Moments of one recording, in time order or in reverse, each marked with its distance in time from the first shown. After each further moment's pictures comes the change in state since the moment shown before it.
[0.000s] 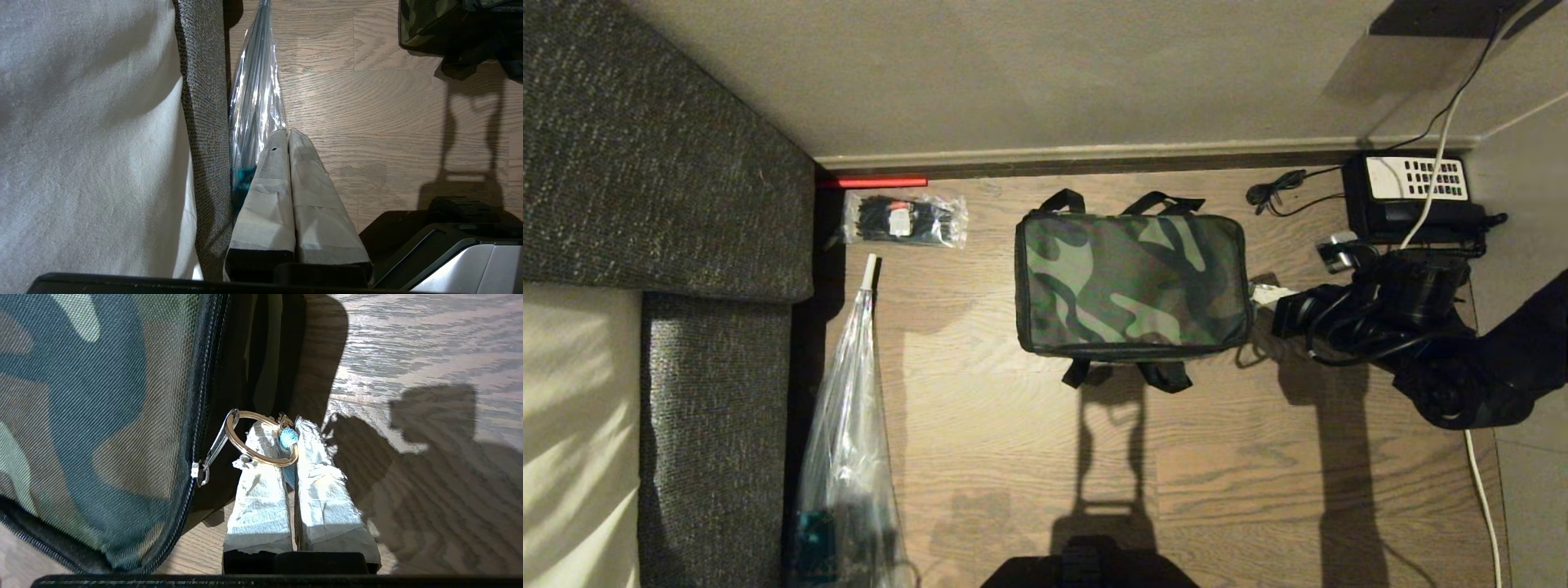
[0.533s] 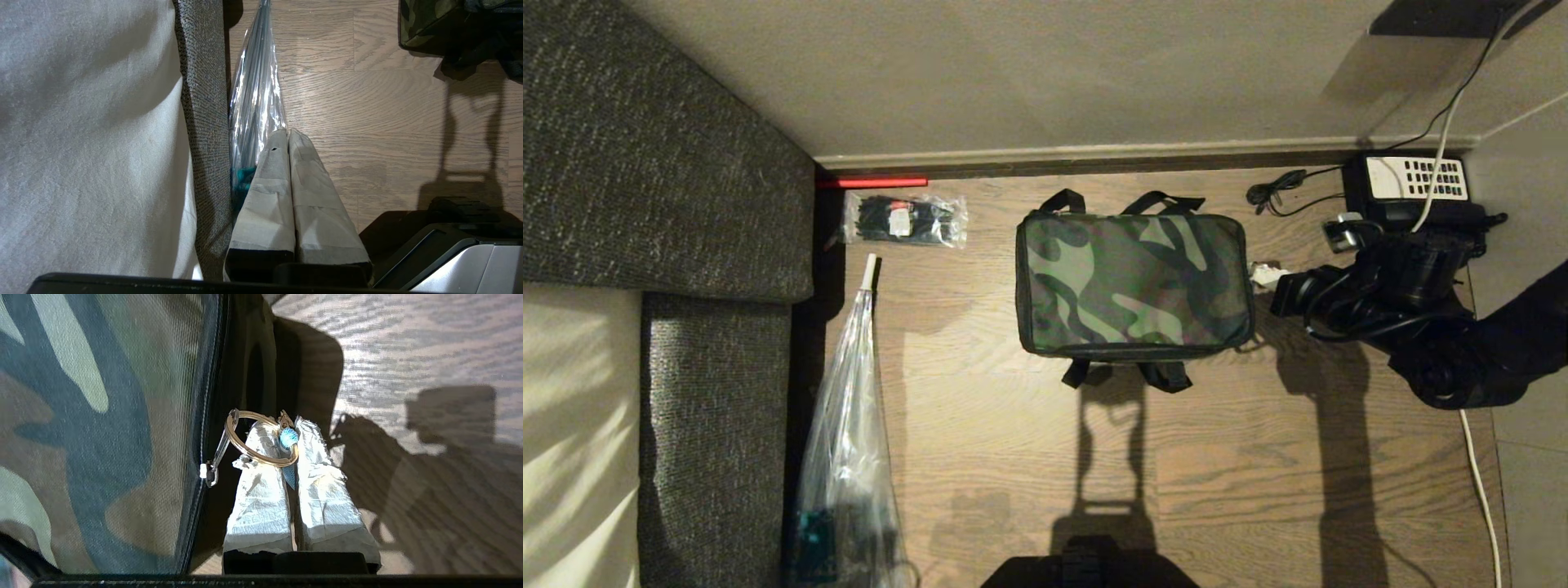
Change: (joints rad) left arm 0.000 0.000 0.000 -0.001 0.000 -0.001; right arm 0.000 0.001 -0.084 0.029 -0.001 0.089
